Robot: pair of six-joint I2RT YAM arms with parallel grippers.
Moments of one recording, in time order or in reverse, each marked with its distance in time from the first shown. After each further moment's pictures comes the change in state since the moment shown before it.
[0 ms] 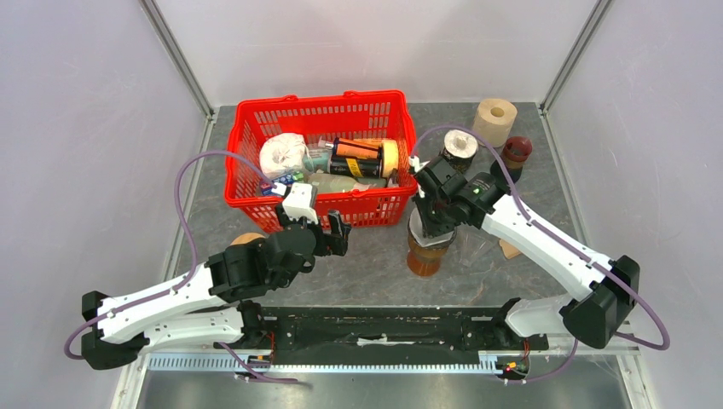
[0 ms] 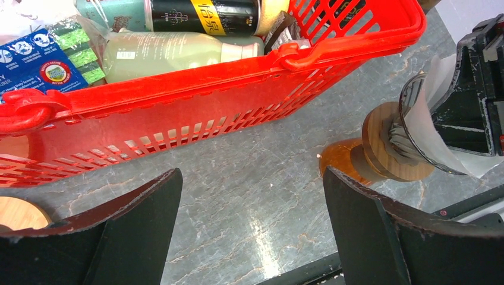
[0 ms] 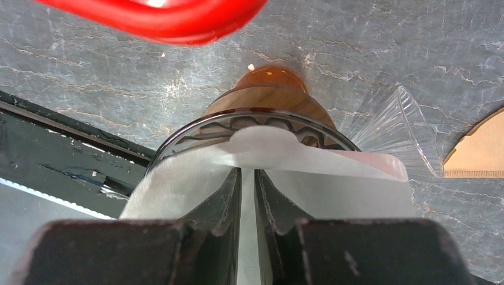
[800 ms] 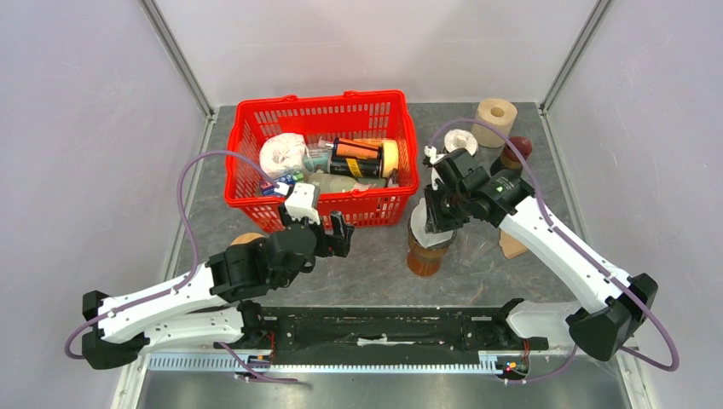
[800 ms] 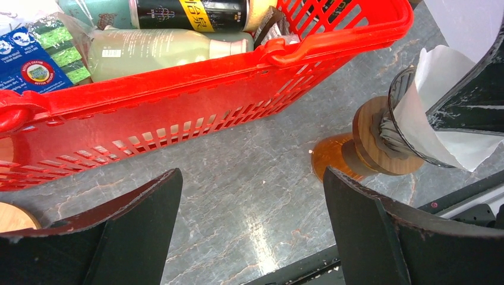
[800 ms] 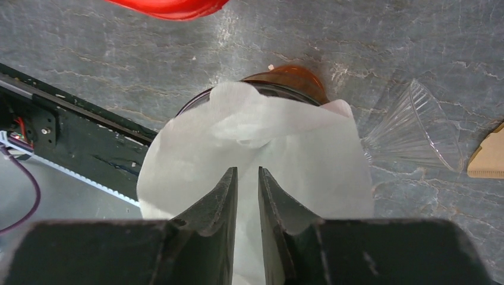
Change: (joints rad) left arm 0.000 0.005 0.000 0.014 0.032 0.004; right arm -0.090 -0.077 0.031 -0.019 -0.139 0.012
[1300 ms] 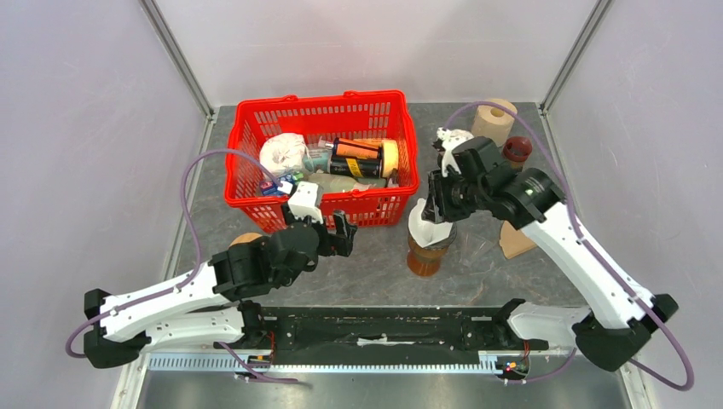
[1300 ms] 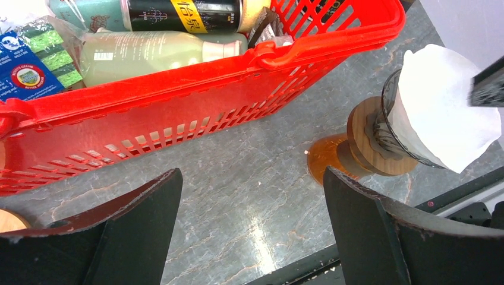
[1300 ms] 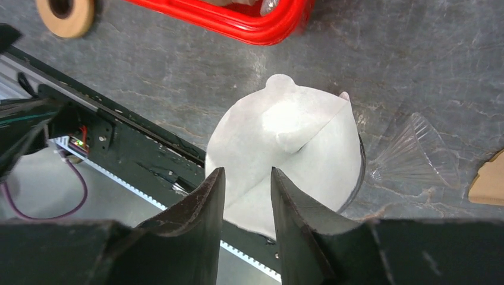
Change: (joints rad) left arm 0.000 0.026 0.010 0.019 0.010 0.009; right arm -0.009 -0.079 0.143 -0.015 -0.031 0.000
